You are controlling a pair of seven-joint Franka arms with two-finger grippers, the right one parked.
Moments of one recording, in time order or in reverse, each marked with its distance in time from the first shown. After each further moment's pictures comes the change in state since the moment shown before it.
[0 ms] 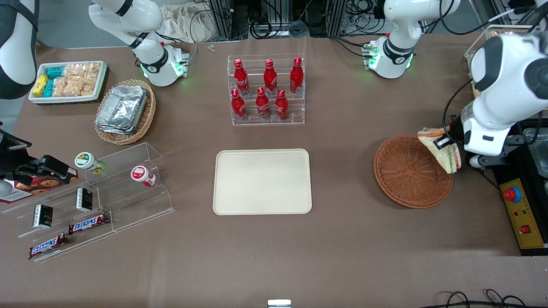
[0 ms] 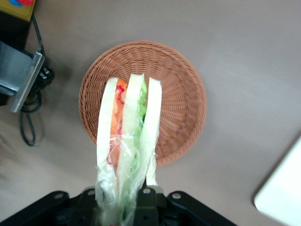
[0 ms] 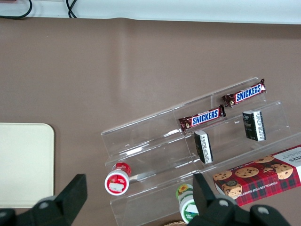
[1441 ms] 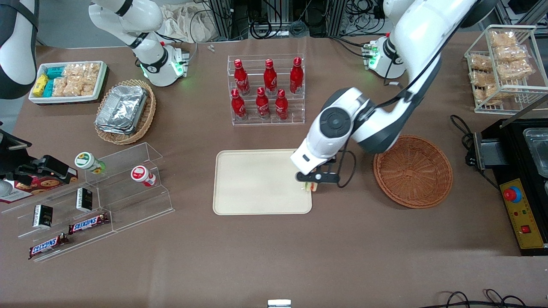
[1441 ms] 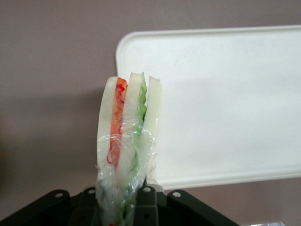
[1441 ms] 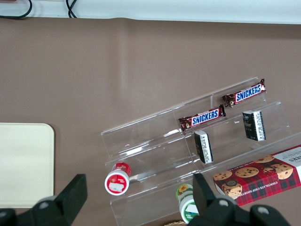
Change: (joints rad) arm -0.242 0.643 -0.396 0.246 0.258 0.350 -0.196
